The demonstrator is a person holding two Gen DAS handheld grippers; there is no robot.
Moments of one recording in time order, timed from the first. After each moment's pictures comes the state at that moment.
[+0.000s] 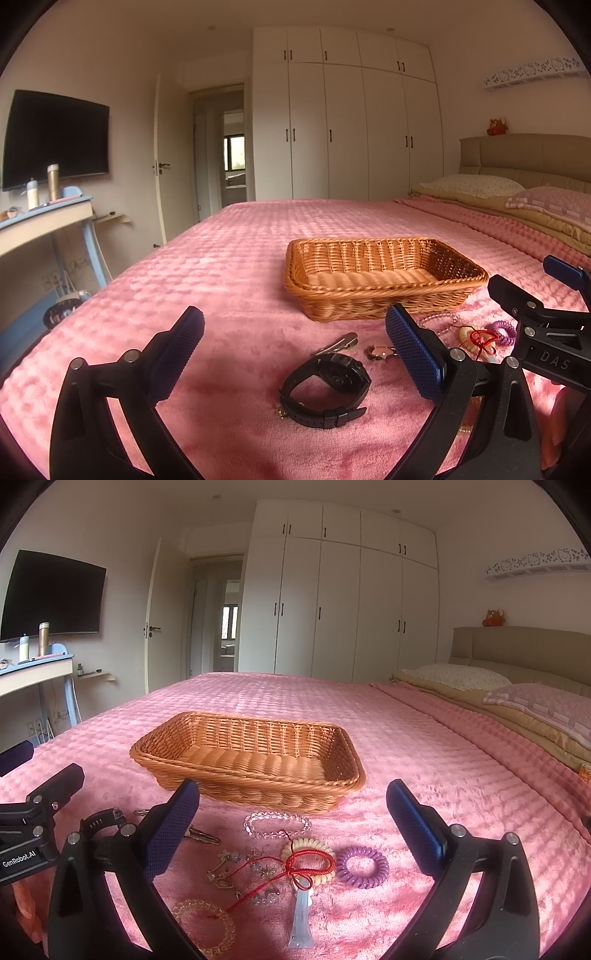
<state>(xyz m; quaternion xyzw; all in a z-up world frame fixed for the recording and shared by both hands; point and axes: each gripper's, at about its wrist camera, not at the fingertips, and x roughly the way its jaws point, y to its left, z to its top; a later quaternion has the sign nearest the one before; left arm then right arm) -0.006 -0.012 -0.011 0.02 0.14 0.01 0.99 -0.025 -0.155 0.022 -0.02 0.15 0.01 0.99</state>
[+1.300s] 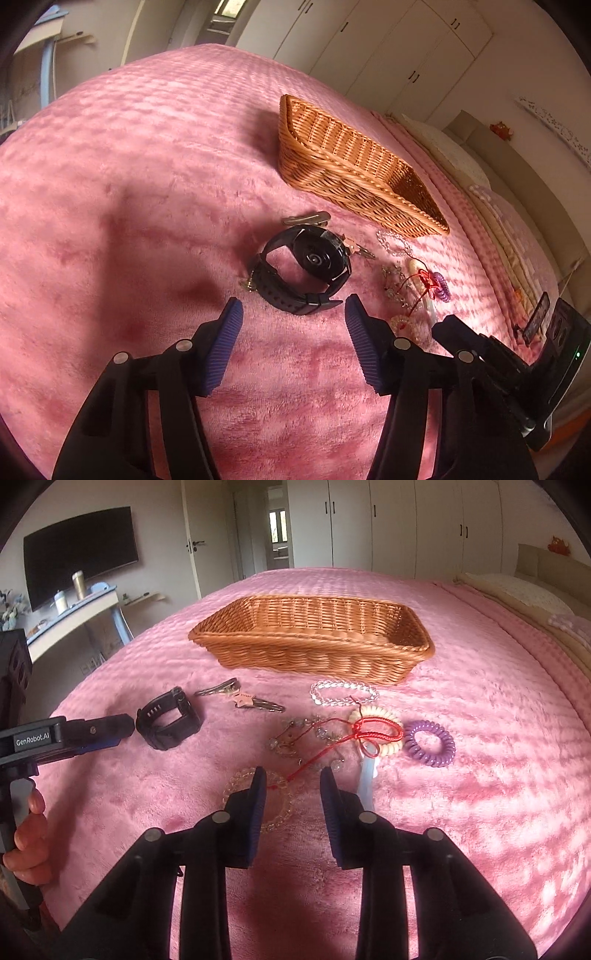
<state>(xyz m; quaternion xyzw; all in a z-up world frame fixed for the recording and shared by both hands) 0.018 0.047 -0.048 -0.21 0.42 -0.11 0.88 -0.040 -0.145 -0.013 -0.01 0.38 0.13 0.92</state>
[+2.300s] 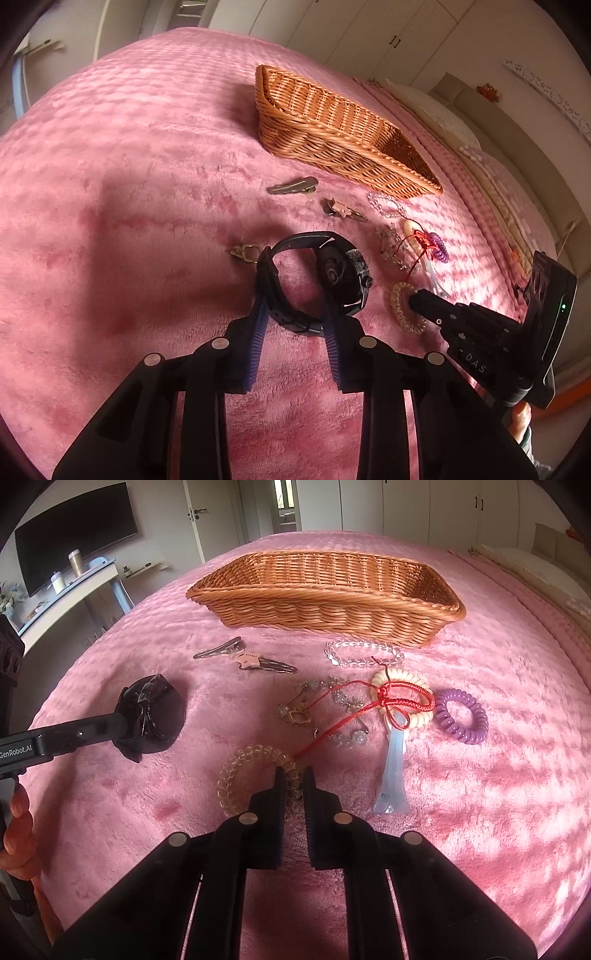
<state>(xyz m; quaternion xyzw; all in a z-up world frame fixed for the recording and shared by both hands) 0.020 0.040 -0.051 -0.15 0.46 -0.16 0.86 -0.020 -0.137 -0.035 -0.01 0.44 0.15 0.88</state>
